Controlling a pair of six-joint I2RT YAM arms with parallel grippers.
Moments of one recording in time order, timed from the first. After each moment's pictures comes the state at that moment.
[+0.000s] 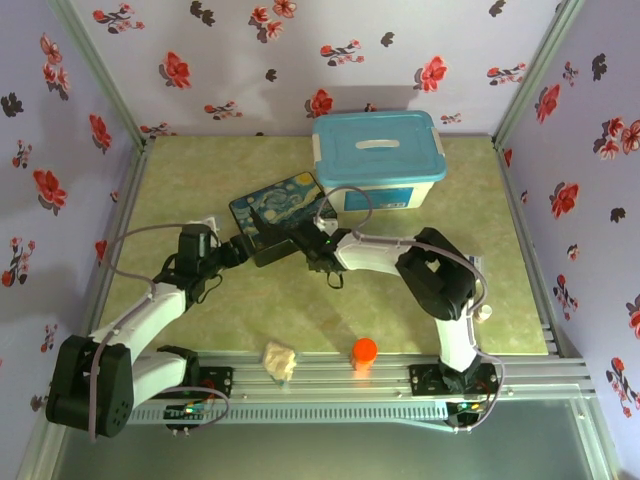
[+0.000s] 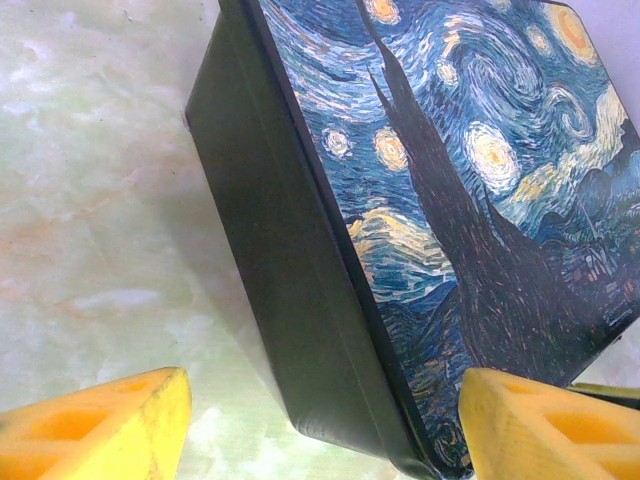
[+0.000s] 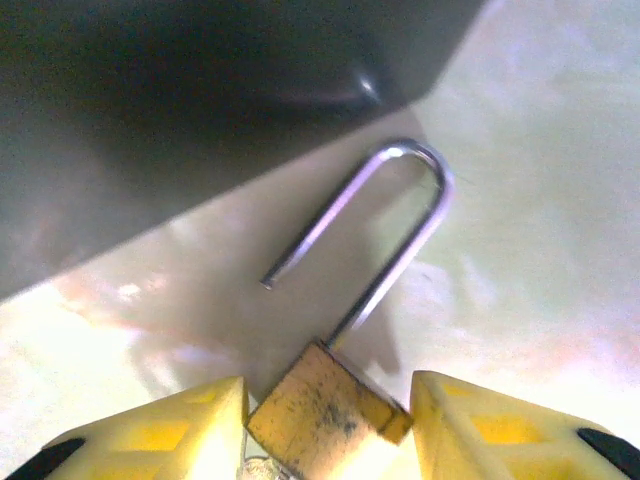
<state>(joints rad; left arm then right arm) -0.28 1.10 0.47 -0.01 0.12 -0.56 0.92 1.96 1.24 -0.51 0.35 0.79</state>
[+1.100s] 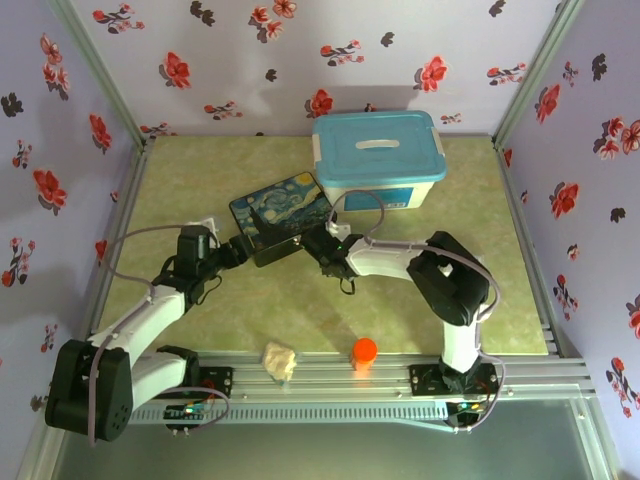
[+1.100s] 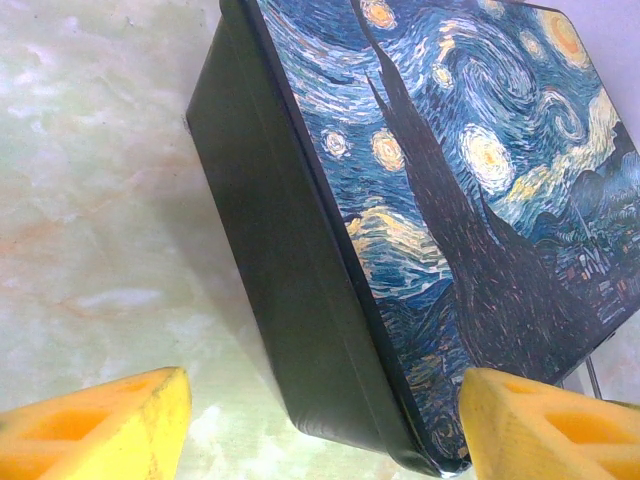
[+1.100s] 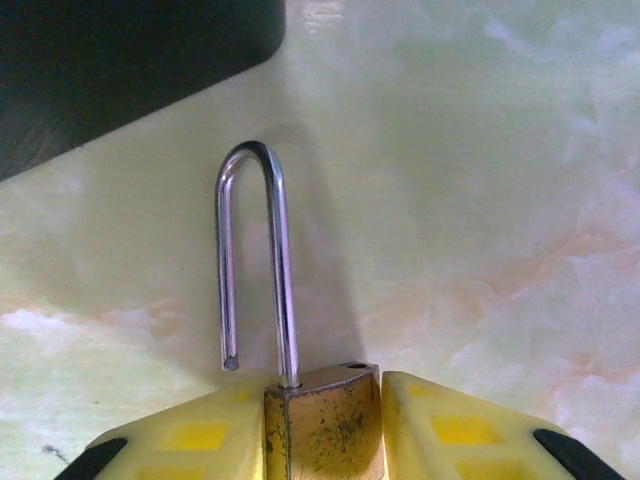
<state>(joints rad) -0.27 1.08 0.45 0.00 0.12 -0.56 0.89 1.88 1.12 -0.49 0.41 0.77</state>
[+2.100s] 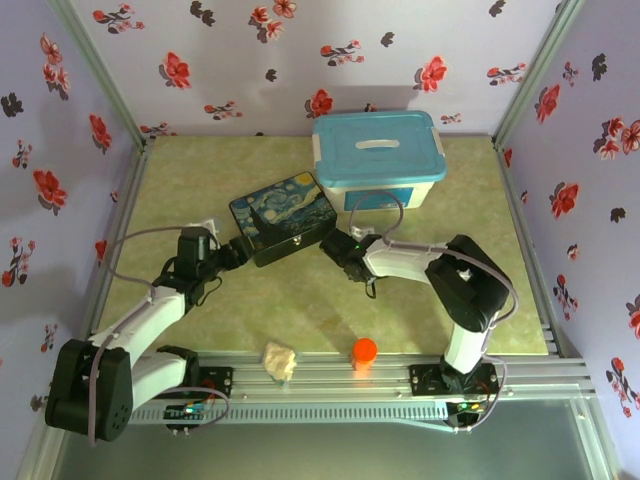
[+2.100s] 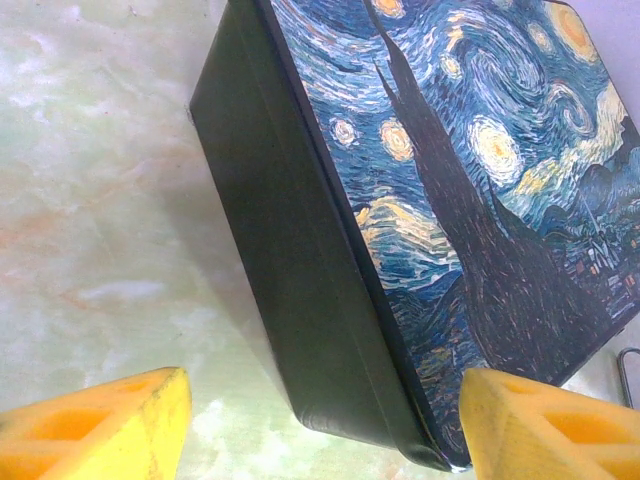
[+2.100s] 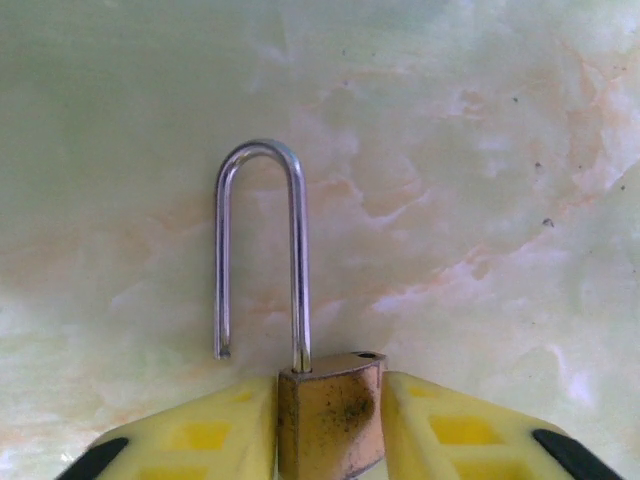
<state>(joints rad) -0.27 1.08 0.44 0.00 0.13 -0.57 0.83 1.77 1.00 -0.63 0.52 0.72</state>
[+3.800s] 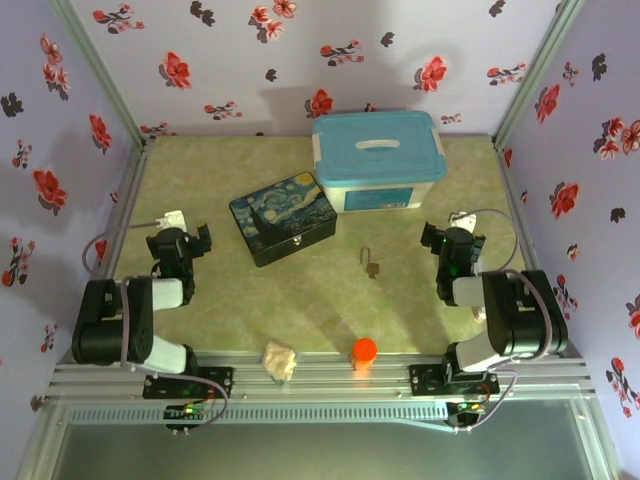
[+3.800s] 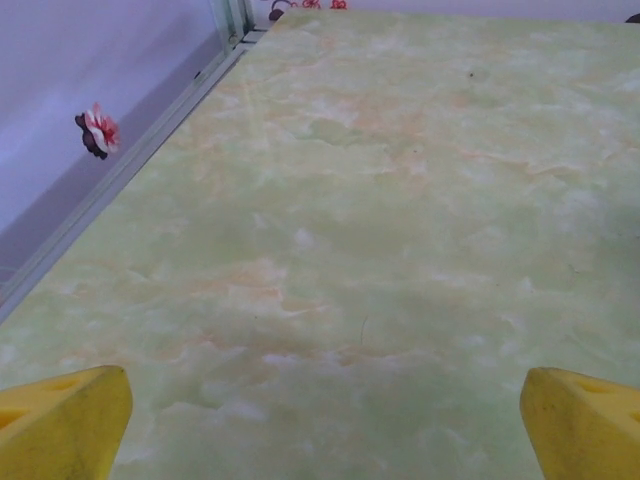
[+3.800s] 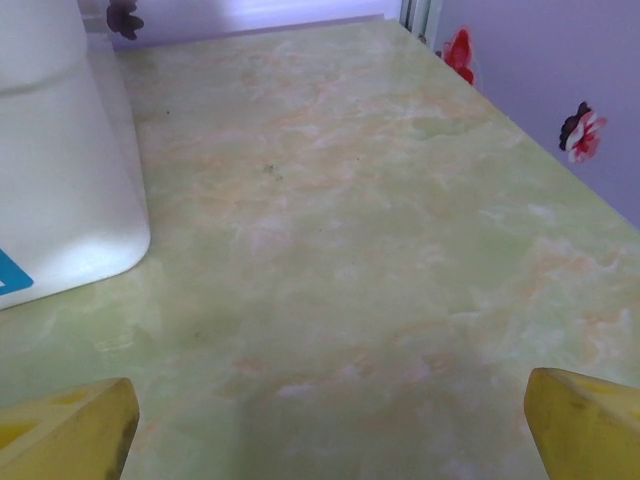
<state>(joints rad) 0.01 1.48 0.34 0.72 -0.25 -0.05 0.06 1.52 0.32 0.79 0.32 0.13</state>
